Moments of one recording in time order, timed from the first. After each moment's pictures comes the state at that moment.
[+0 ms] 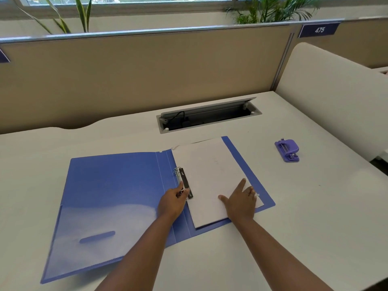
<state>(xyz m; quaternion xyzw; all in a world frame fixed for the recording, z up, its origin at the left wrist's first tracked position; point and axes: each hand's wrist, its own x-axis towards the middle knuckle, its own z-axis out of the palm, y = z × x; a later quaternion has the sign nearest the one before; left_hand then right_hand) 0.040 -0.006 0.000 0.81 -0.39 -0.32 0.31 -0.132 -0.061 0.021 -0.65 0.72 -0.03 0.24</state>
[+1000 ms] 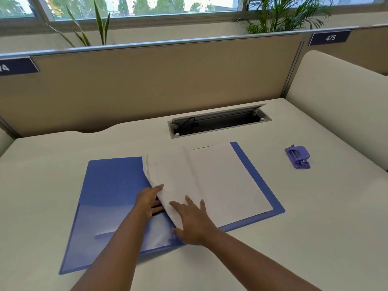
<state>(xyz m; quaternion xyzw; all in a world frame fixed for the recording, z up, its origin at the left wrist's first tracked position) 0.106 0.023 0.050 0.71 -0.04 -0.48 0.51 -0.055 0.011 0.054 -0.90 0.32 0.06 0.29</state>
